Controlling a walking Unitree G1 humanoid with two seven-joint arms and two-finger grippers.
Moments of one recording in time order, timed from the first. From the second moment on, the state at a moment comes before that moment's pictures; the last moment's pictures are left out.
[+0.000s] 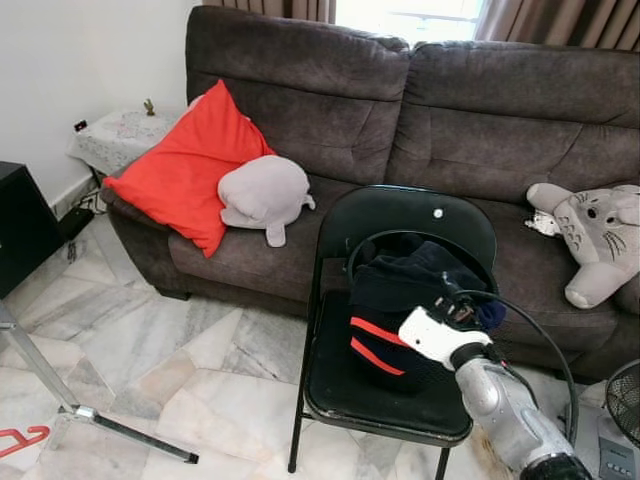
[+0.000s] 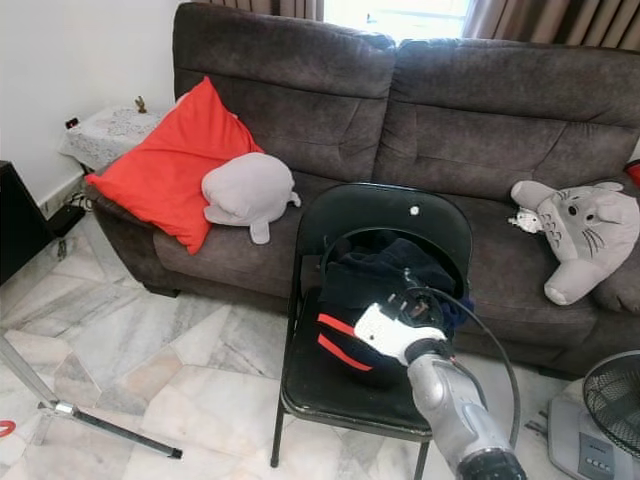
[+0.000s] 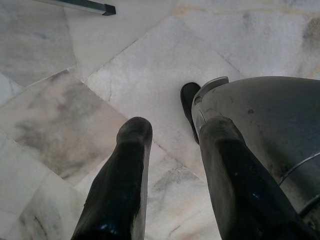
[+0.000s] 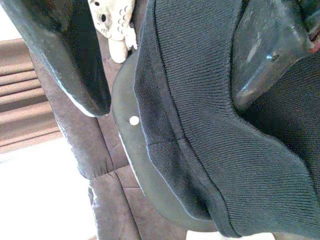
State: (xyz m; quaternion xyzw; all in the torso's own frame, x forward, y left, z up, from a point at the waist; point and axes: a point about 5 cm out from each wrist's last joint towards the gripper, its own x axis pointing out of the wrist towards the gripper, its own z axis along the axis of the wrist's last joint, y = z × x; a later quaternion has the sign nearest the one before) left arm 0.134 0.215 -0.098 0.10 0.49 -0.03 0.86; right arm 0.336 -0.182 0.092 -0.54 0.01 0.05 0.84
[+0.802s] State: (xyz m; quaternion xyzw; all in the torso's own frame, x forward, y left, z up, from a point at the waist) left arm 0.134 0.215 -0.097 0.10 0.49 -0.03 0.86; right arm 0.345 -0.186 0.089 -0.53 0.03 0.00 0.85
